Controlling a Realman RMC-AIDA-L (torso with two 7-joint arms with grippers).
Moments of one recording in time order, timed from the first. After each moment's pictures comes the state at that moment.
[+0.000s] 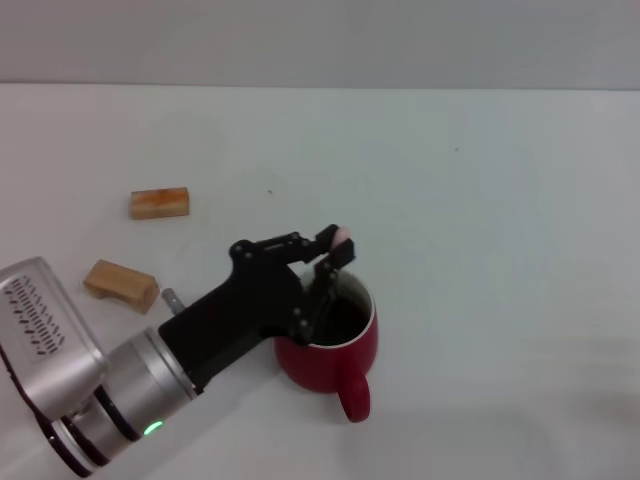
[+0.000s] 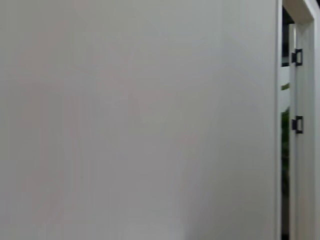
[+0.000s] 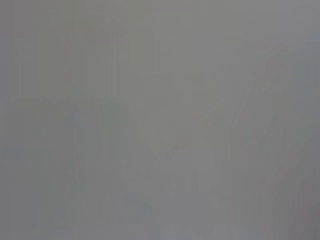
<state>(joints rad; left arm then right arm) -0.20 -2.06 2.16 0.60 0.19 1.19 -0.48 0.01 2.09 -0.09 0.35 -1.41 -1.73 -0.08</state>
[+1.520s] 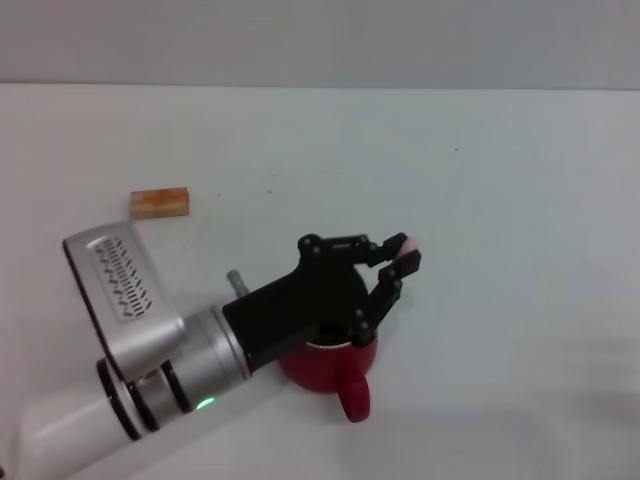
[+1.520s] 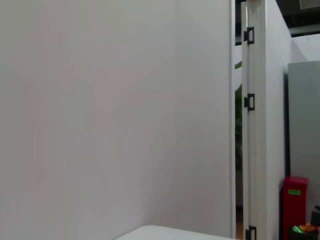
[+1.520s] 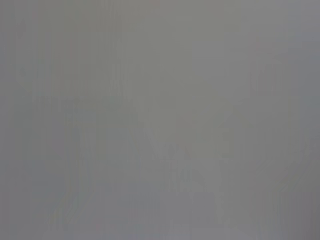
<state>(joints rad) -0.36 -2.08 2.24 0.53 0.19 1.14 -0.50 0.02 2.09 -0.09 0.35 -1.41 -1.73 -0.08</state>
